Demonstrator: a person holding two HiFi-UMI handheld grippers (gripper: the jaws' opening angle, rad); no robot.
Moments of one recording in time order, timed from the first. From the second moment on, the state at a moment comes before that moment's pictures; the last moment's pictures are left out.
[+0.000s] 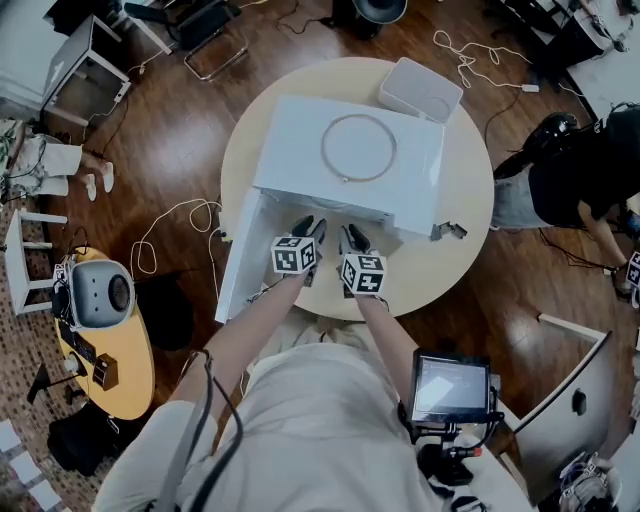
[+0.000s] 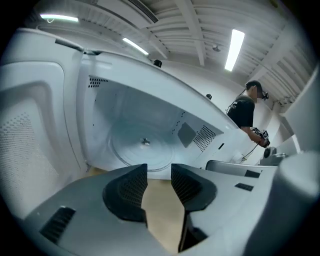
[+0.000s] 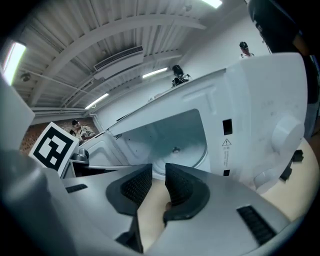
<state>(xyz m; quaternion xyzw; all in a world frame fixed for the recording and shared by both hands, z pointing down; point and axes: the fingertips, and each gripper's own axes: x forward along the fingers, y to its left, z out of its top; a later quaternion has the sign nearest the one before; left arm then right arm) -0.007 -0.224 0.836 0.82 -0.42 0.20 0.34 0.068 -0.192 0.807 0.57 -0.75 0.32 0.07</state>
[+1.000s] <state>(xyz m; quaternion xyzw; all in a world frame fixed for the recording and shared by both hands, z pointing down) 0.019 -0.188 0.732 0.83 -0.40 0.05 0.39 0.124 -0.160 0.698 0.54 -0.81 0.20 0.10</state>
